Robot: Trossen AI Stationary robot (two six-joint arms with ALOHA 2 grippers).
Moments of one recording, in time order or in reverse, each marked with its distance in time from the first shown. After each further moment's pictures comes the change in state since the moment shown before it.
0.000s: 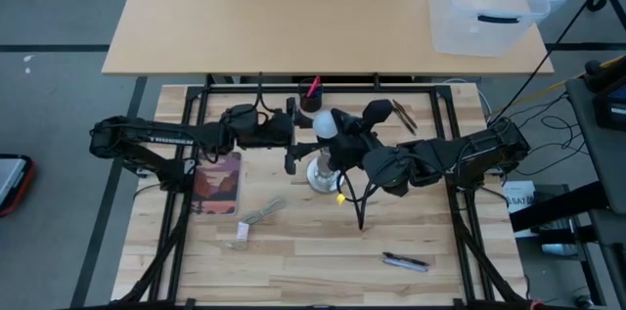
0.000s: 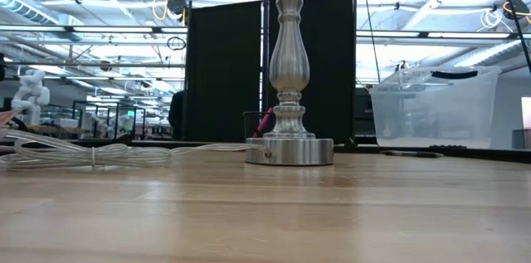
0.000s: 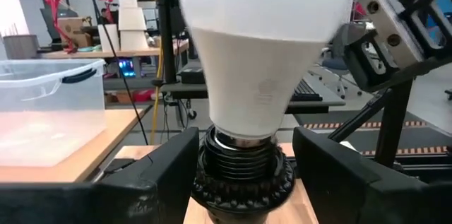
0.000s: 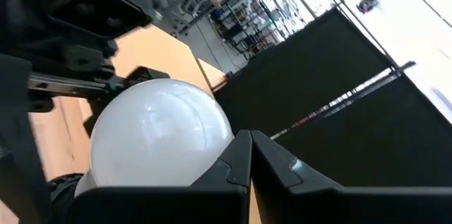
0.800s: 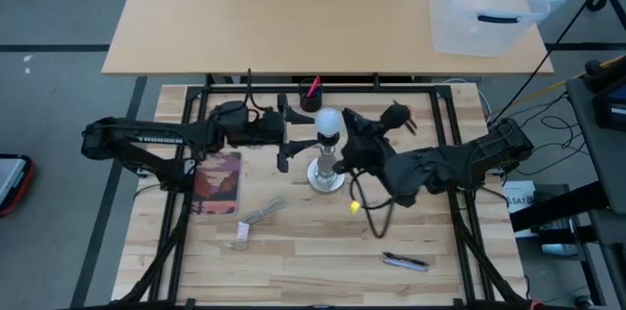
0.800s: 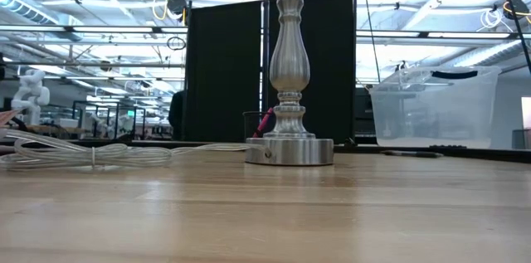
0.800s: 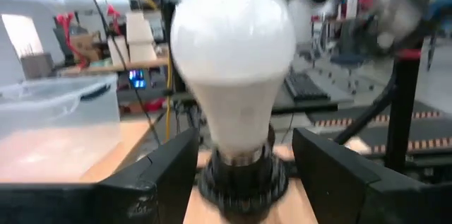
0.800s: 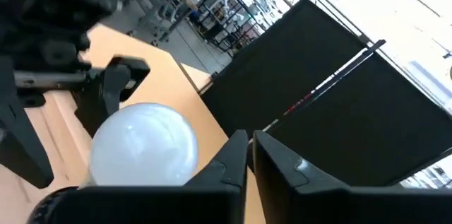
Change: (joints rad) left arm 0.002 -0.085 0.003 -0.101 -0.026 0.076; right arm 0.080 -0.024 0.000 0.152 0.134 -0.042
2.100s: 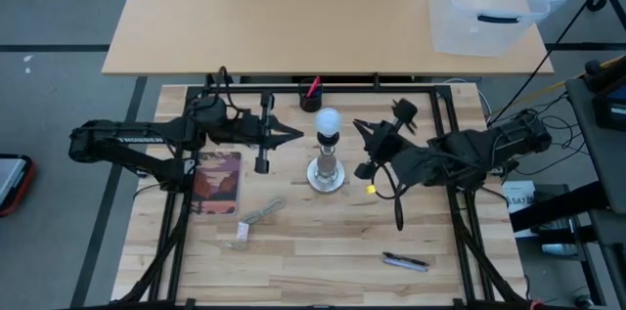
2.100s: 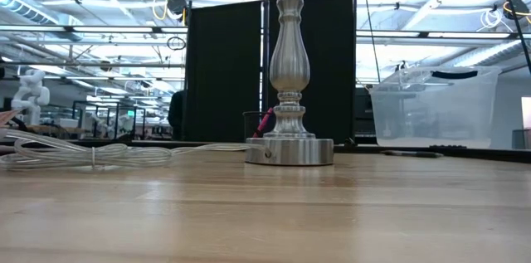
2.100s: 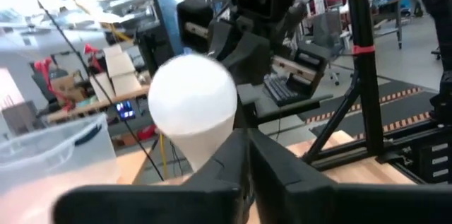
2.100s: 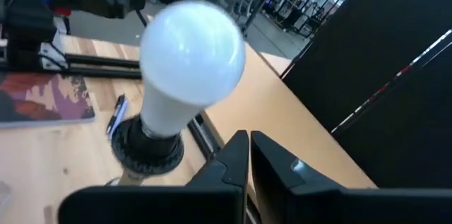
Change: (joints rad) left arm -0.004 -0.139 0.000 -0.084 0.110 0.155; right arm -0.038 -0.193 -0.159 -0.456 -0.319 0.623
